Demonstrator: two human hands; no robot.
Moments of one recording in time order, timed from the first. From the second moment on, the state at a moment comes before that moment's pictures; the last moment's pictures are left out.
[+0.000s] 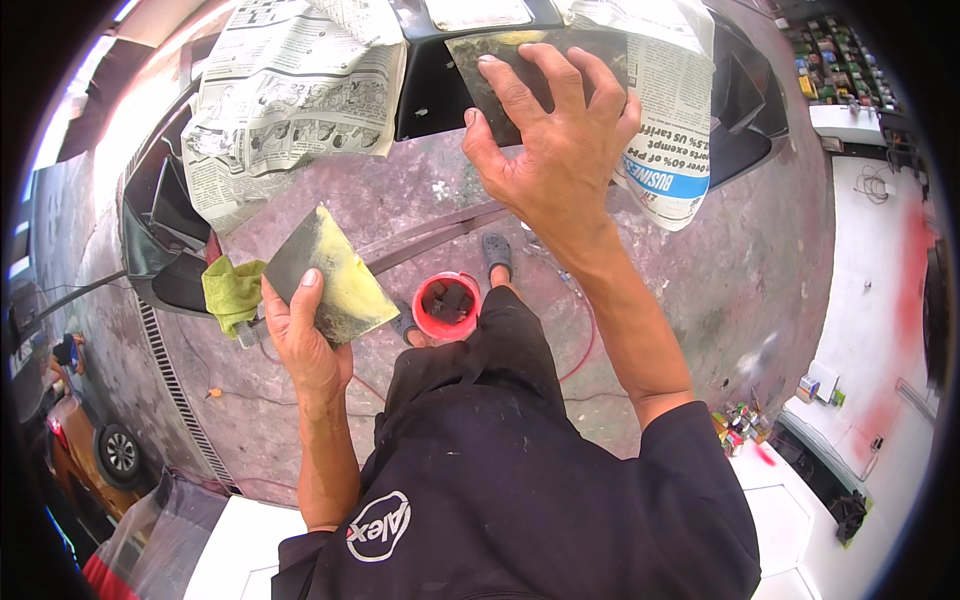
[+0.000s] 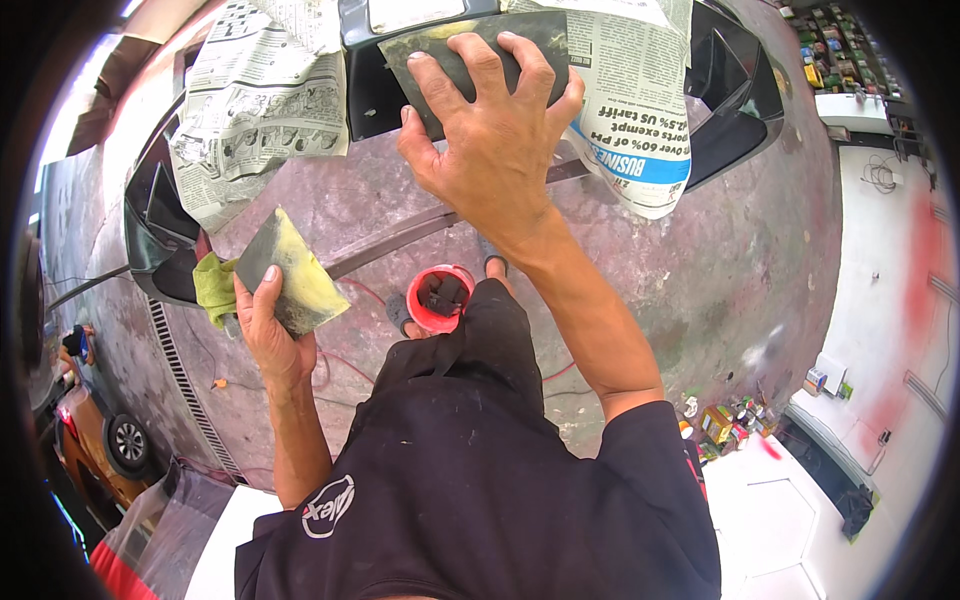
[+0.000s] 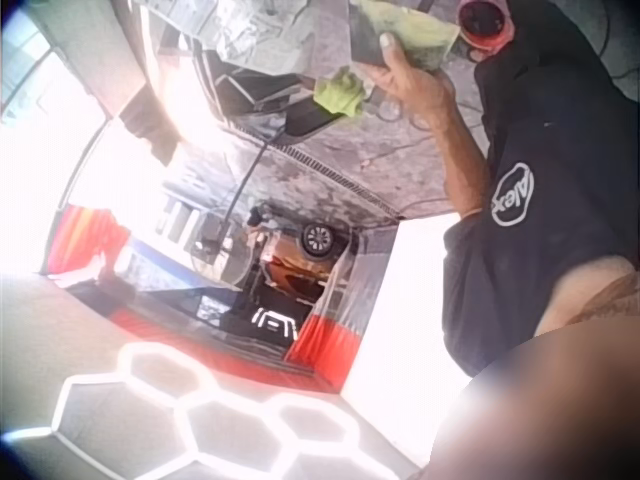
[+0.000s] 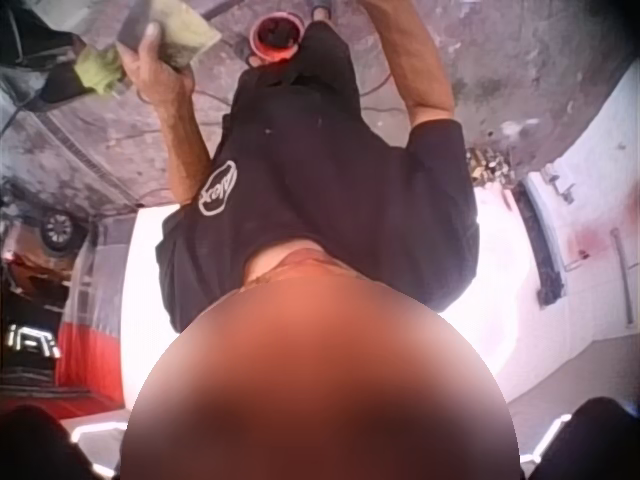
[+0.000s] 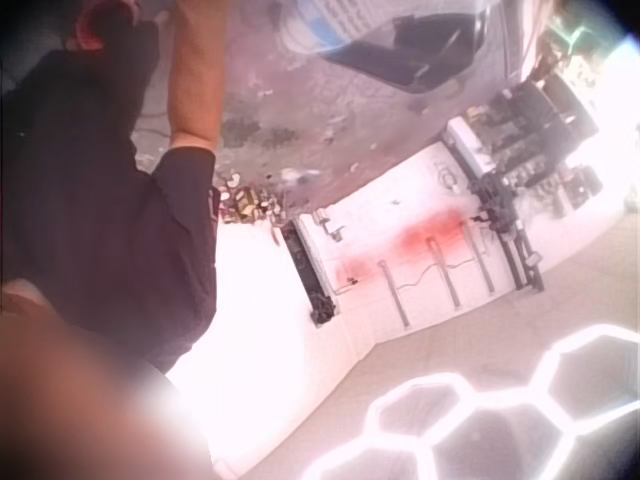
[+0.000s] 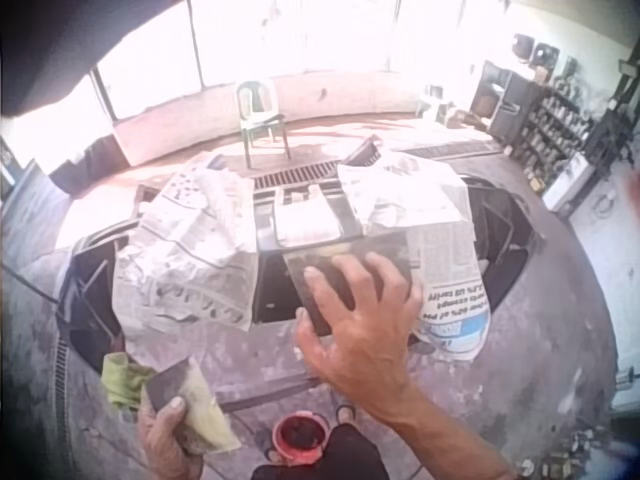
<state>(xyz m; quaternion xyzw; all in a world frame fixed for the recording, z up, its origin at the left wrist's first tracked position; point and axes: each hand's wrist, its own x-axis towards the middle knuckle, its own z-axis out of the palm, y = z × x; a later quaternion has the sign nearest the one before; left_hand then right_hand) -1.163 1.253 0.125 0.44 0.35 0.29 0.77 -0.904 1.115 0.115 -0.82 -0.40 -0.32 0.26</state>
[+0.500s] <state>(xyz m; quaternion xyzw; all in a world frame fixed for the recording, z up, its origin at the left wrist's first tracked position) -1.140 1.243 0.137 0.46 0.33 0.29 0.77 -0.927 1.082 0.145 -0.84 -0.39 -0.26 0.28</state>
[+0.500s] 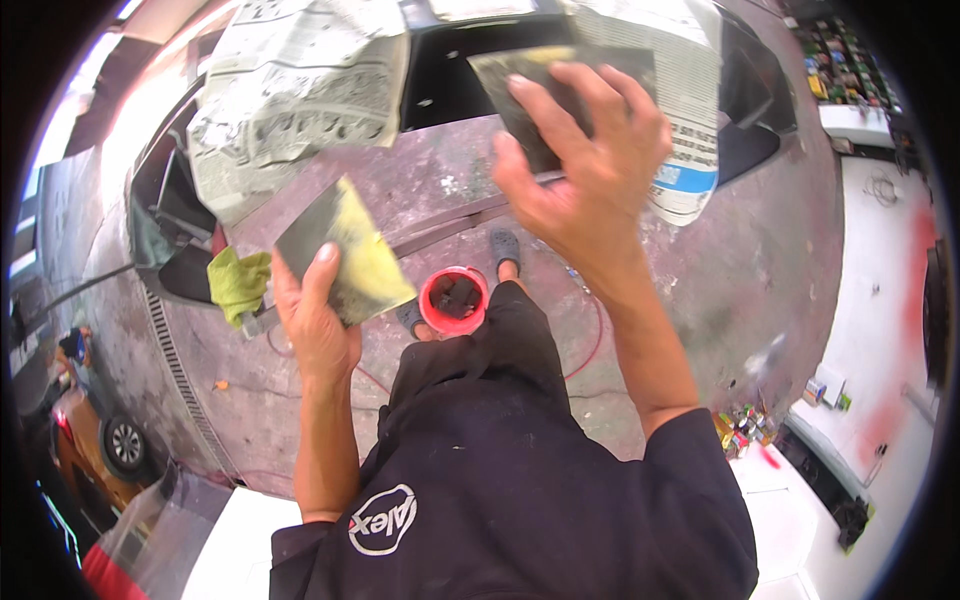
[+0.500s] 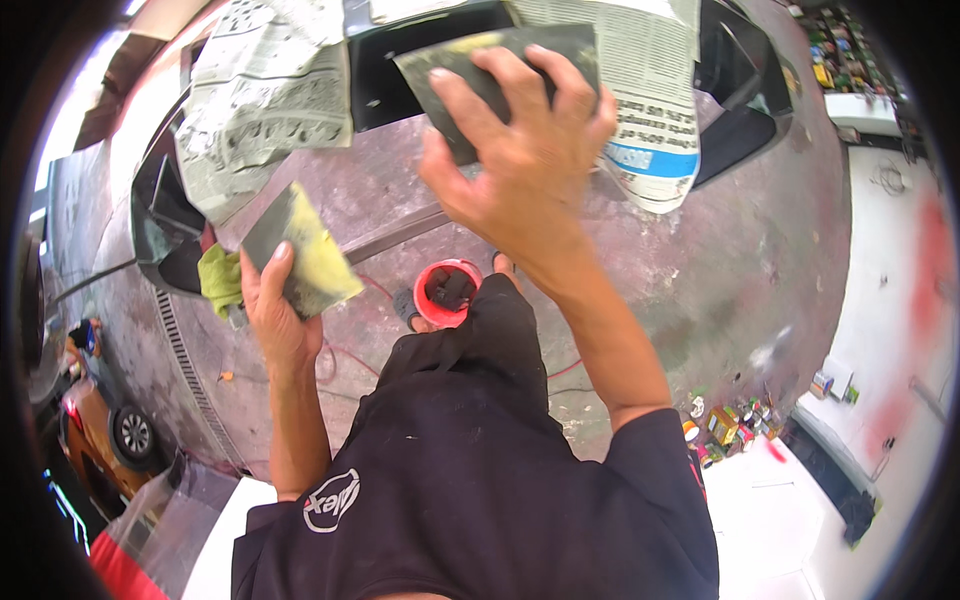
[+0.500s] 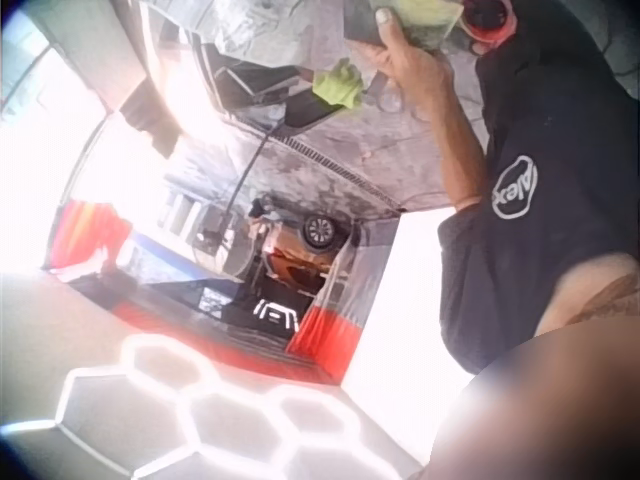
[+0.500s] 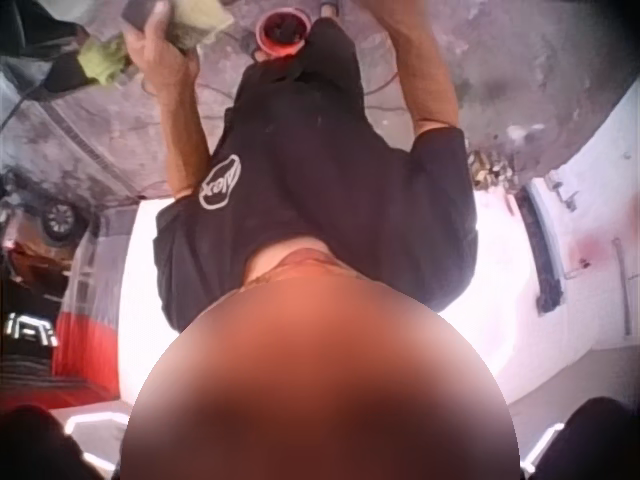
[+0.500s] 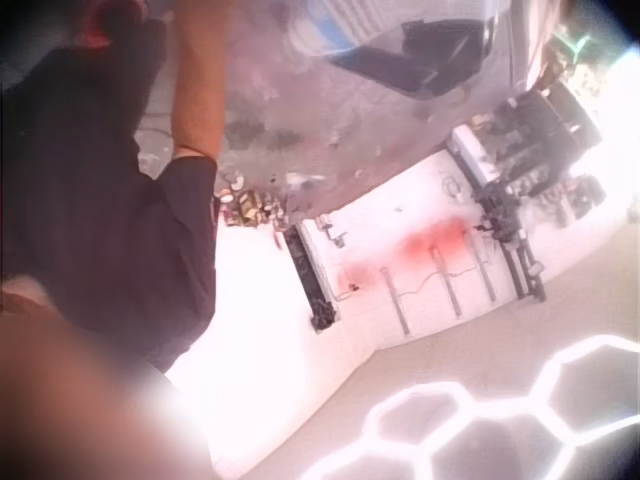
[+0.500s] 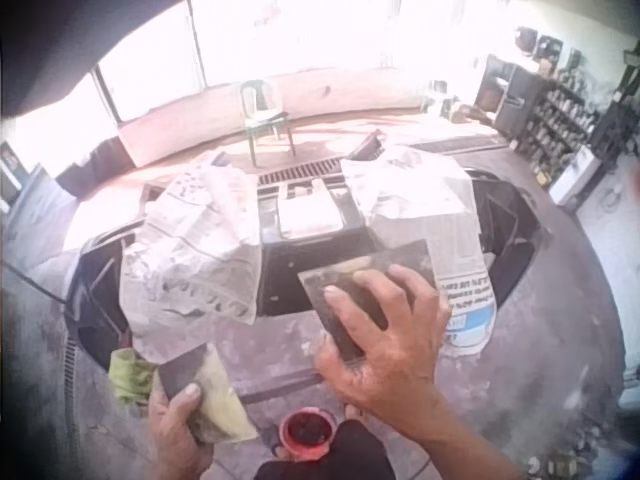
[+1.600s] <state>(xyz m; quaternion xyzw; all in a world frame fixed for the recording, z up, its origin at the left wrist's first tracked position) -1.135 1.234 0.142 0.52 0.31 0.31 0.73 -0.893 1.064 0.133 -0.84 -0.36 -0.29 0.29</state>
